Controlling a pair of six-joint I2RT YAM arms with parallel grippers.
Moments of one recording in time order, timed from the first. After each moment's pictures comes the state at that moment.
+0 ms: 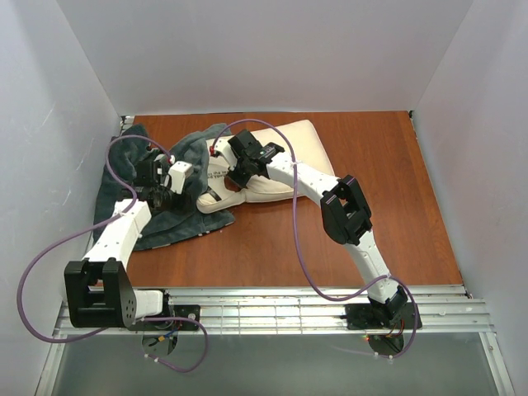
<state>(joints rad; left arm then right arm) -0.01 1.28 0.92 -0.64 0.31 0.31 0.82 2.31 2.07 -0.65 -0.06 -0.31</state>
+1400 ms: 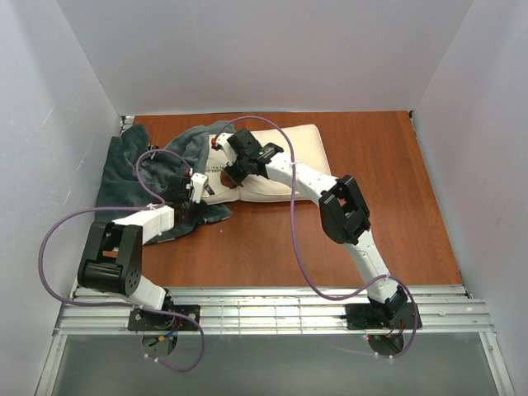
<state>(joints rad) -0.18 1.50 0.68 -0.12 0.00 0.17 0.82 2.33 2.09 -0.61 -0.04 -0.14</state>
